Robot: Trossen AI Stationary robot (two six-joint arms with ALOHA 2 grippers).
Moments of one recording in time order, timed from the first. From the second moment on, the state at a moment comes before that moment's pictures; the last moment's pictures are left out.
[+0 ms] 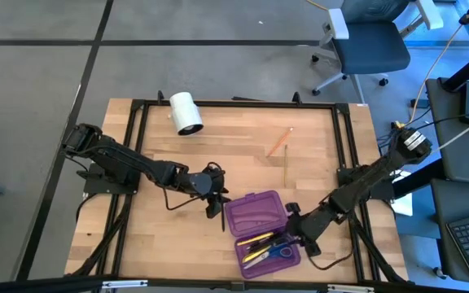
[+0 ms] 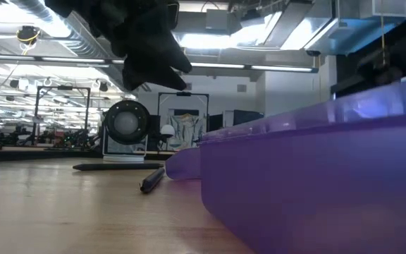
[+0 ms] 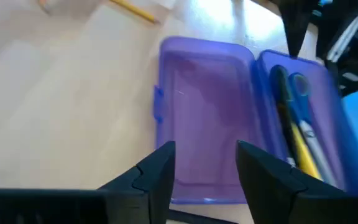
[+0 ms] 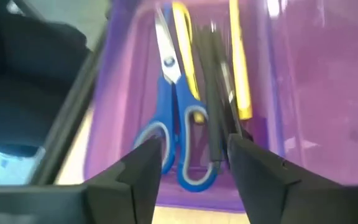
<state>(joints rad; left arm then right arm) -0.25 1.51 0.86 0.00 -0.16 -0.60 0.68 1.42 0.69 -0.09 0.06 0.40</state>
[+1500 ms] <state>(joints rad) -0.34 1.76 1.20 -0.67 -0.39 -1.38 0.67 1.29 0.69 -0.28 0.24 0.41</state>
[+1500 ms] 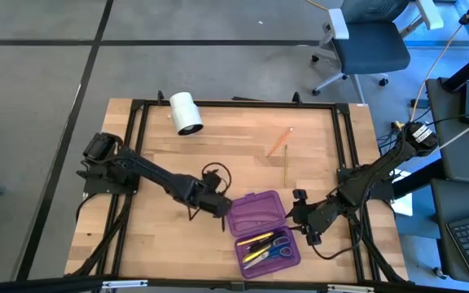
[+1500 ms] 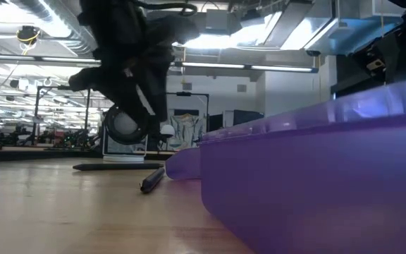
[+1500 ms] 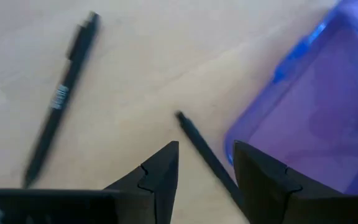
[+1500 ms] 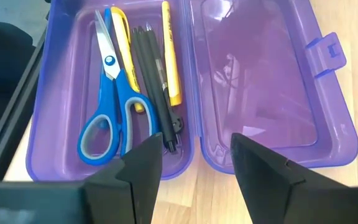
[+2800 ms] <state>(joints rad) -0.29 1.96 1.23 -0.62 -0.29 -1.42 0.67 1.29 0.68 -0.34 0.25 0.39</state>
